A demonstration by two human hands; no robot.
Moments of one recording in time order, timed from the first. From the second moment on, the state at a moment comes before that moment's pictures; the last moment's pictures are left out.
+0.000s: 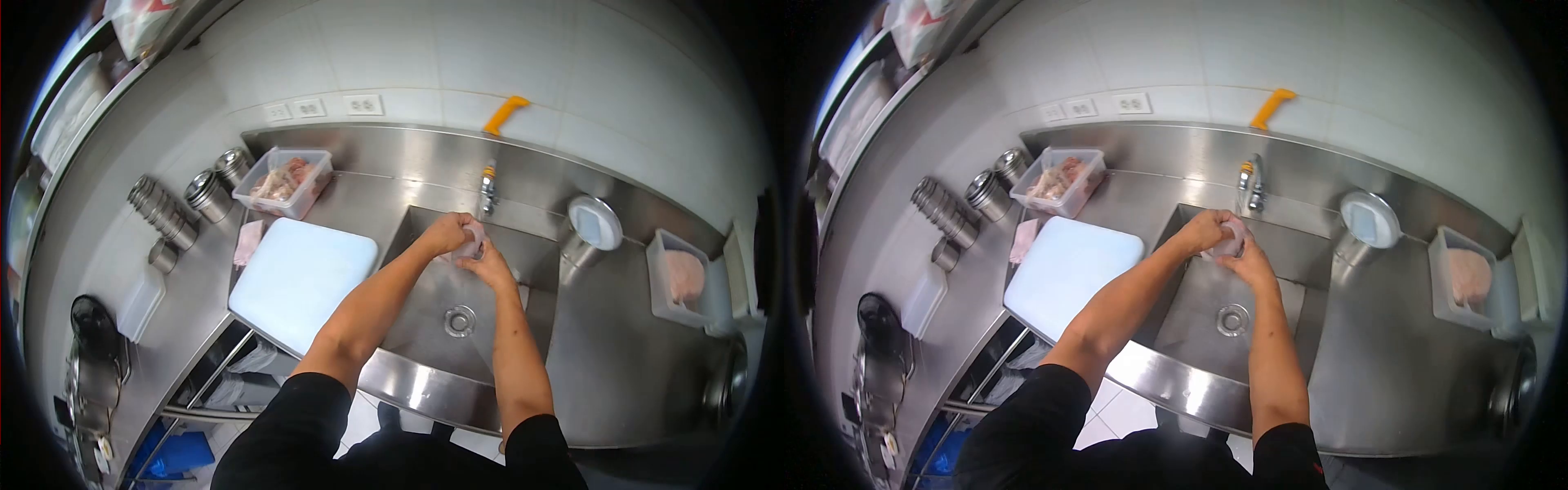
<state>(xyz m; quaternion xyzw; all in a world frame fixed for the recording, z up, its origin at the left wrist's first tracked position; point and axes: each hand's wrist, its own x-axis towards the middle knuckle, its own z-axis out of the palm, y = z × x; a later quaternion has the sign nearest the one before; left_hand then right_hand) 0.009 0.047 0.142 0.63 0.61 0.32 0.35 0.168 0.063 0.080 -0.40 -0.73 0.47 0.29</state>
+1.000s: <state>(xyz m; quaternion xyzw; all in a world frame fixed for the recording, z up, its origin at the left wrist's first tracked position) 0.063 -0.021 -0.011 0.16 0.25 0.46 0.84 0.240 -0.025 0.033 -0.38 -0.85 0.21 0.32</state>
